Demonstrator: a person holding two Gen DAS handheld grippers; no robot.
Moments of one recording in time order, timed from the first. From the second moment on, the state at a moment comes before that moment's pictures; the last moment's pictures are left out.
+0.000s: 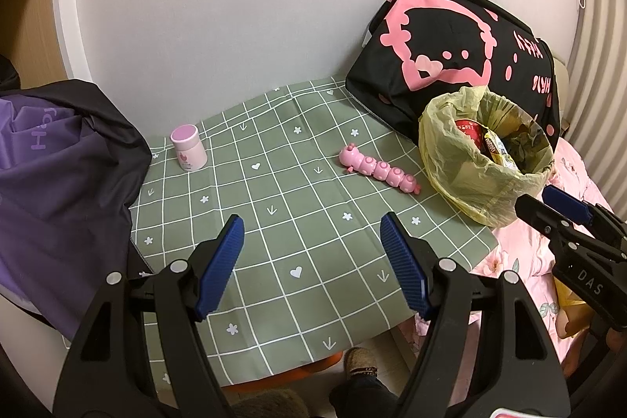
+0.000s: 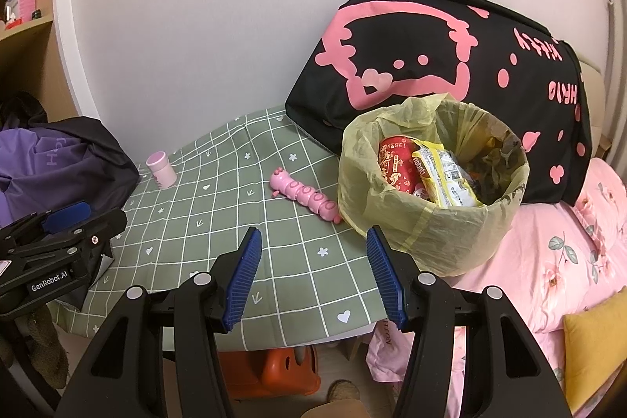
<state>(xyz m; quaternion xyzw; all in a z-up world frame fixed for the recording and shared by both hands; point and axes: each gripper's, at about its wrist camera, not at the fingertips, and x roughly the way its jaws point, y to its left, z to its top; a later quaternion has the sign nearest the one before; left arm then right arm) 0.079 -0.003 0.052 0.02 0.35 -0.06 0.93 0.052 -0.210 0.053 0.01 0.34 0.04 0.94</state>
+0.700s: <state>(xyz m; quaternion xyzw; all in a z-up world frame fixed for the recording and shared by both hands) 0.078 -0.006 0.048 0.03 0.35 -0.07 0.93 0.048 -0.214 0.052 0.02 0.34 0.04 0.94</state>
